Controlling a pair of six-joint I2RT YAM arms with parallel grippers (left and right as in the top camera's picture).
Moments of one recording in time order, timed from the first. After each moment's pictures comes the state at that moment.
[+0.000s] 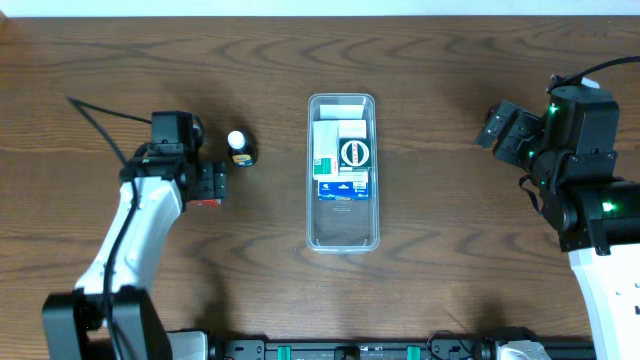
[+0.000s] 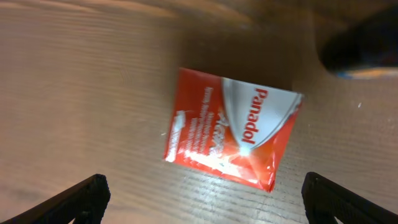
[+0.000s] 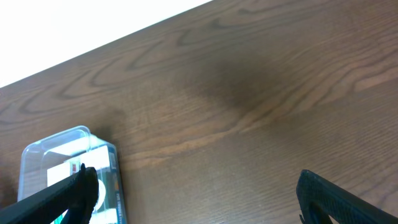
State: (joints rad) left arm 0.03 1.51 0.95 -0.68 -0.17 0.00; right arm 0.09 1.15 1.26 -0.84 0.15 0.46
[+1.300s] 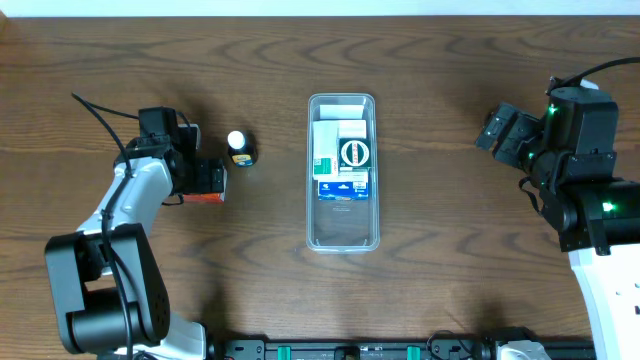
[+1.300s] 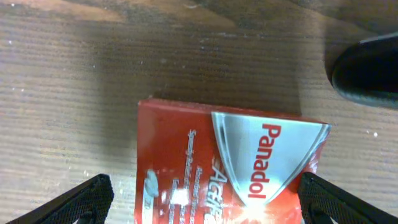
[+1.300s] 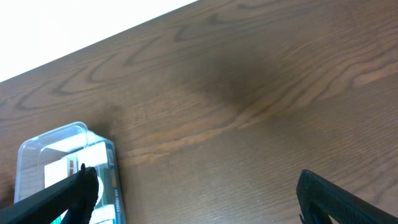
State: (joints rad) left arm 0.14 1.69 0.98 -0.57 0.03 0.09; right arm 0.09 1.15 1.26 -0.86 0.15 0.46
